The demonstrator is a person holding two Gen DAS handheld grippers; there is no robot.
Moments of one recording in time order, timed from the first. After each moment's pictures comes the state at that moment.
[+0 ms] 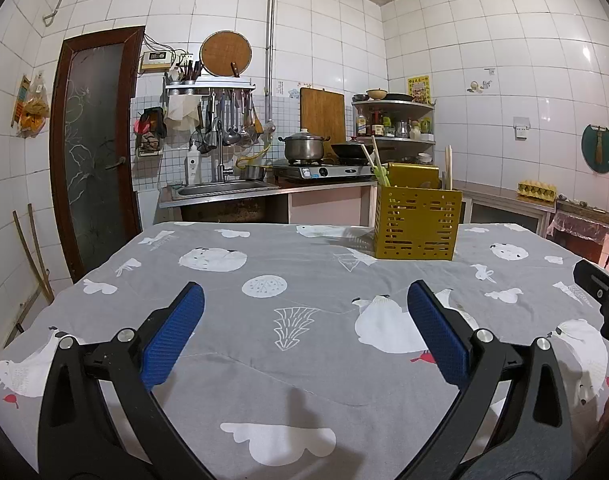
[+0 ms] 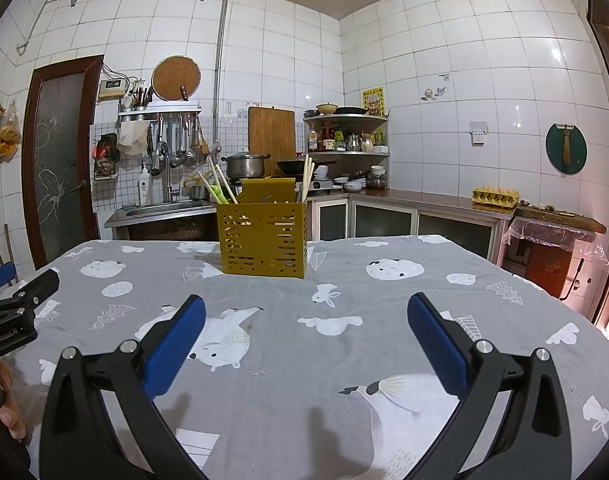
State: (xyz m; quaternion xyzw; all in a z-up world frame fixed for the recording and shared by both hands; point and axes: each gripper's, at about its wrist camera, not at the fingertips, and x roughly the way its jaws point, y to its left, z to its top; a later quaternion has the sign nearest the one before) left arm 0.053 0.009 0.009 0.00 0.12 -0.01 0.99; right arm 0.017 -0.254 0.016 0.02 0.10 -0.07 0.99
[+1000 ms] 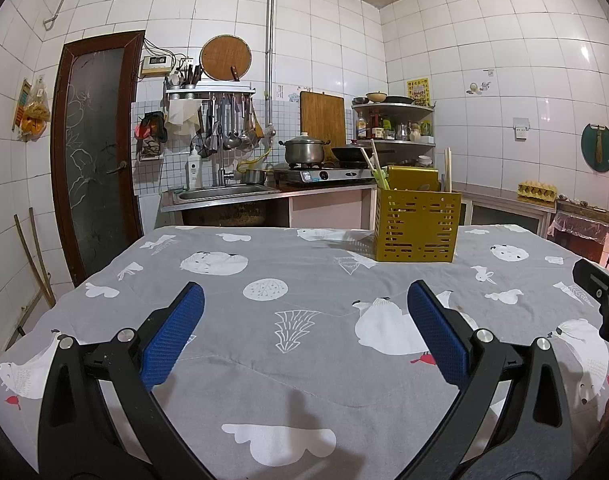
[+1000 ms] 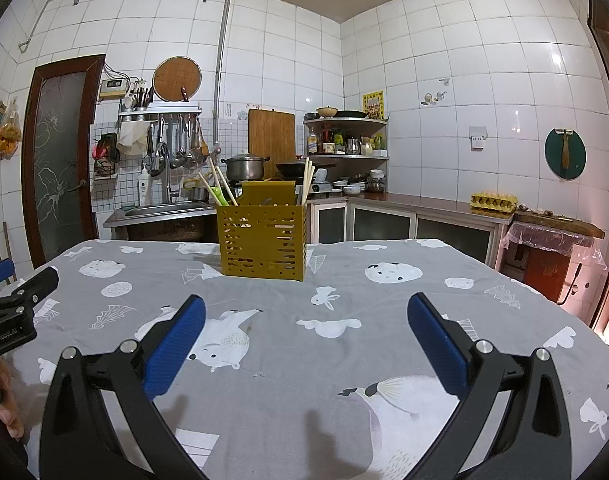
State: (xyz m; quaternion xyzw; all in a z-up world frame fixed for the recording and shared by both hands) left arm 0.054 0.011 0.011 0.01 0.12 -0.01 0.99; right arm 0.017 -0.253 0.017 0.01 0.10 -0.07 0.99
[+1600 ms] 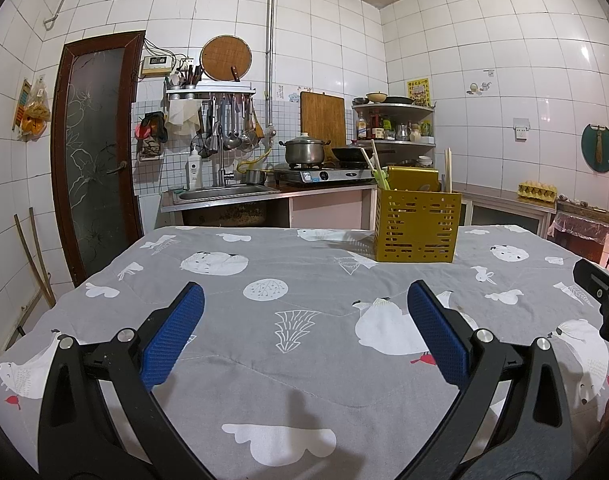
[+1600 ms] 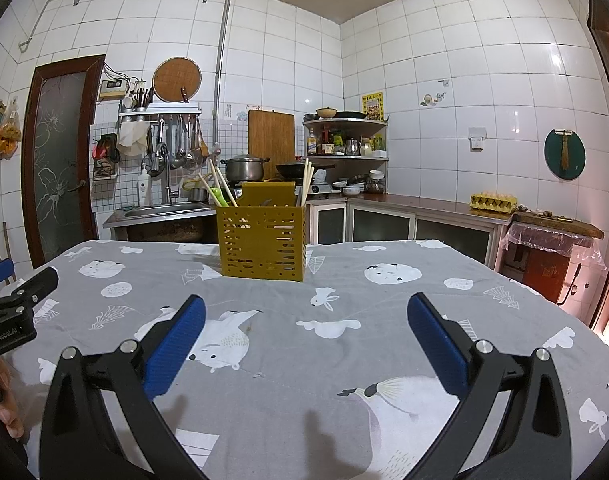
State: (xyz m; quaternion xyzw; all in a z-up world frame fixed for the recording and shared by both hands) left arm 0.054 0.011 0.011 0.01 0.12 -0.01 0.99; right arm 0.017 -0.254 0.017 0.01 0.10 -0.07 0.99
